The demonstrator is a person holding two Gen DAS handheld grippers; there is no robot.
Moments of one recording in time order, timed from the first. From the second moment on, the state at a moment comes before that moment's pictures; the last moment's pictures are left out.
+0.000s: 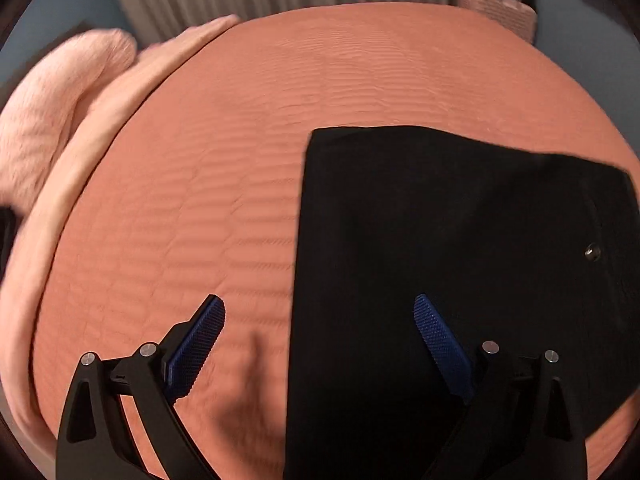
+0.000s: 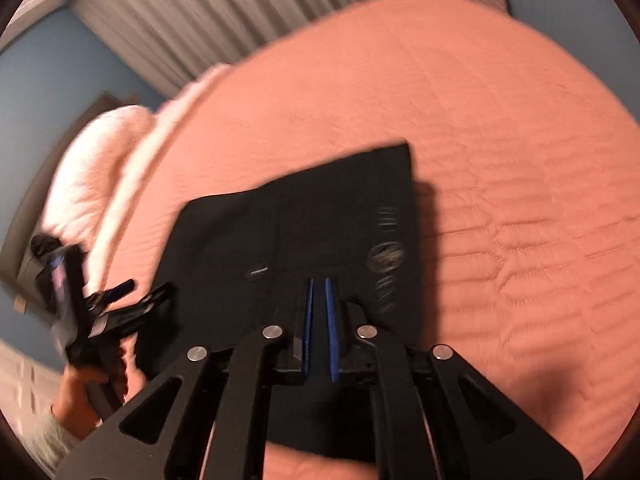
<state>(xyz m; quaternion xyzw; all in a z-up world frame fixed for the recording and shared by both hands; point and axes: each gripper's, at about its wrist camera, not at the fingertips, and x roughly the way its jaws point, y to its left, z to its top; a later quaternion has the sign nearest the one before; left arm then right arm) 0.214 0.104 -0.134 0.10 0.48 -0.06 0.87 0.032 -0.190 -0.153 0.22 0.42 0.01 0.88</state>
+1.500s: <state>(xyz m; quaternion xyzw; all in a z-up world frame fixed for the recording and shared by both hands) 0.063 0.082 -0.048 0.13 0.47 -0.08 0.87 -0.019 -0.124 -0.061 0.10 0.36 -0.08 0.93</state>
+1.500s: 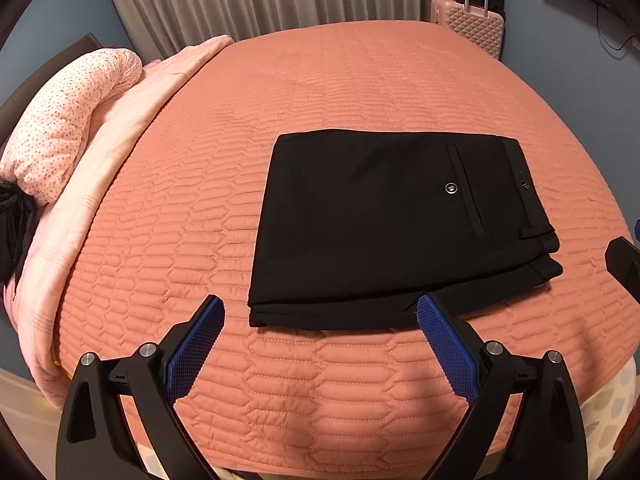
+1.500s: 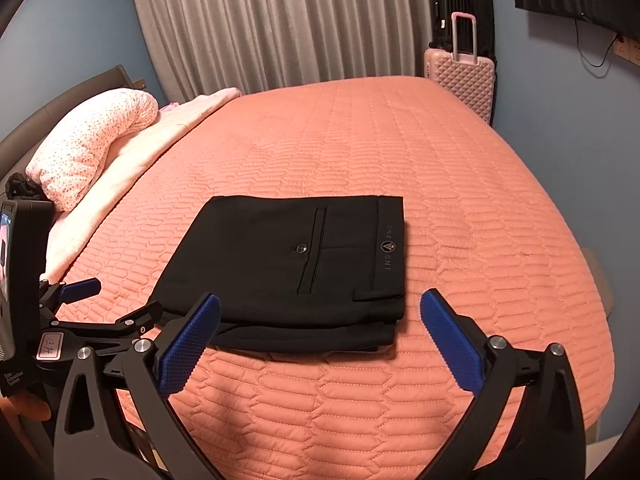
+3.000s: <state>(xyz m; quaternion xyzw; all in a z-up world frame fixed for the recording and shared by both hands) 0.222 0.176 -0.167 -0.14 0.54 -0.30 0.78 0.062 -0.240 -0.189 0.36 0.41 0.04 0.84</state>
